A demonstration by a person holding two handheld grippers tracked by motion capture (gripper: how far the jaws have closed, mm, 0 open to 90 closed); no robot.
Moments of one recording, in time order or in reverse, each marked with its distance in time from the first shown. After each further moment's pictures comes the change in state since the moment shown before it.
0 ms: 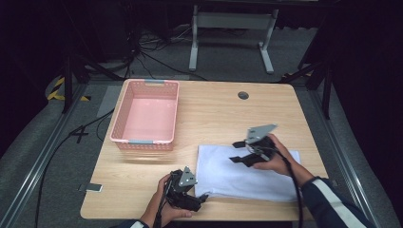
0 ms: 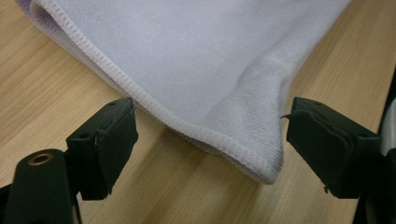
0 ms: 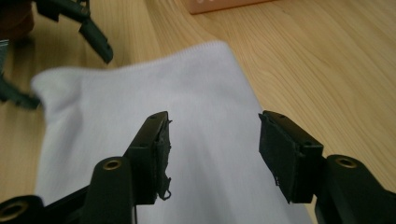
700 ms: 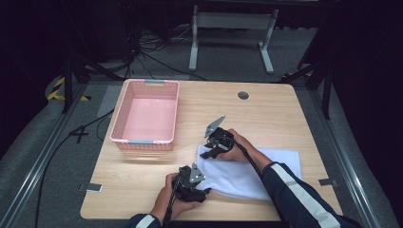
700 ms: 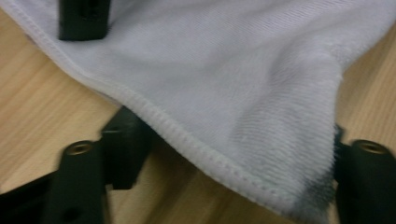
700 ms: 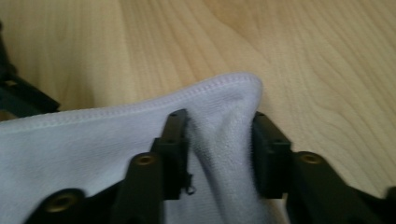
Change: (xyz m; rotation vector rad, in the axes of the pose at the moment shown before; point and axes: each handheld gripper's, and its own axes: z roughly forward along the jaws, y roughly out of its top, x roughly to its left) left arm 0.004 0.013 0.023 0.014 0.068 0.037; right arm -0.024 0.040 0.114 0.216 0.142 0.024
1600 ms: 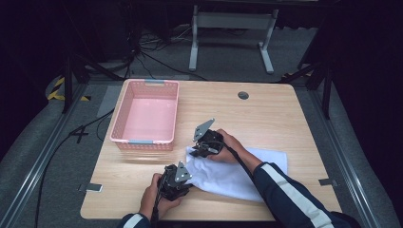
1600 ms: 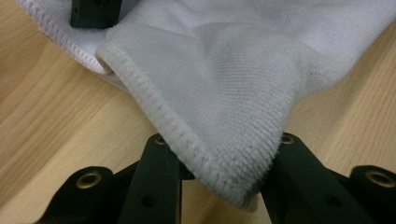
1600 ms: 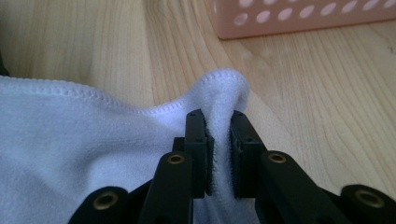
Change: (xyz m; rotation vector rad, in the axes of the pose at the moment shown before) left arm 0.017 -0.017 -0.035 0.022 0.046 0.003; right arm 0.024 0.032 0.007 -0.058 -0.055 -0.137
